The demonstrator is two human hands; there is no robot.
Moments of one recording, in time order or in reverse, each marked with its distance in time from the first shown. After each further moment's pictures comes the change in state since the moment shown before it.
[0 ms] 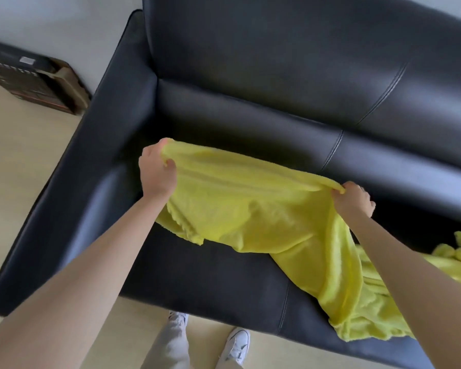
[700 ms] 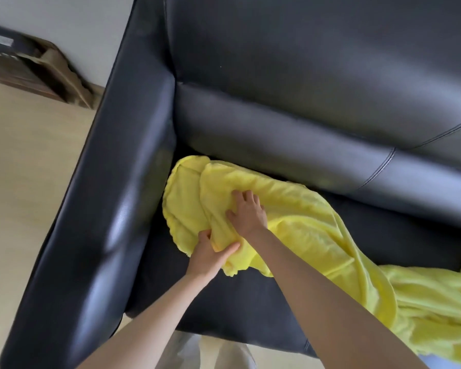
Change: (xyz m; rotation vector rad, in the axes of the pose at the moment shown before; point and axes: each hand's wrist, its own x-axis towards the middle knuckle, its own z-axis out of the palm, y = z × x) left_hand -0.061 -0.079 0.058 -0.302 -0.636 -0.558; right_hand -0.088 -0.222 0.149 -0.142 -0.397 -0.545
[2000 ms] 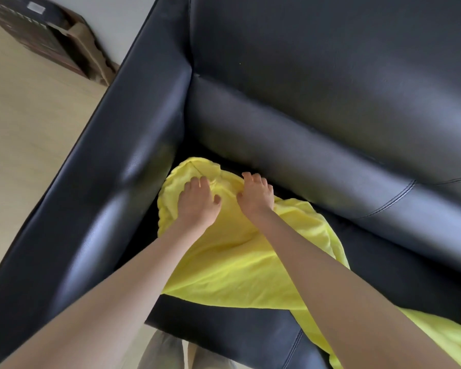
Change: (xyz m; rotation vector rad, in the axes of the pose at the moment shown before) left_hand 0.054 0.089 -0.023 0.800 0.384 0.214; right_hand 0.055 0.008 -0.032 -0.110 0.097 -0.092
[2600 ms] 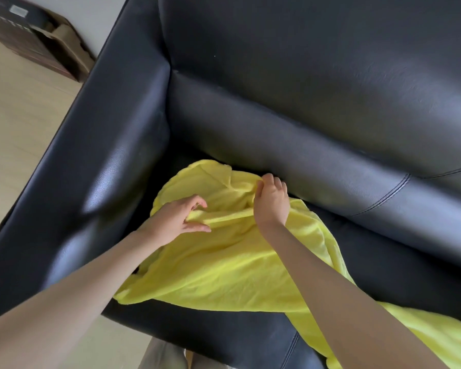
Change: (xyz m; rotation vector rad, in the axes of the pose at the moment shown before) left_hand -0.009 -0.047 -0.004 -0.087 -0.229 0.527; right_hand -0.016 0.048 0.004 0.250 0.467 0.112
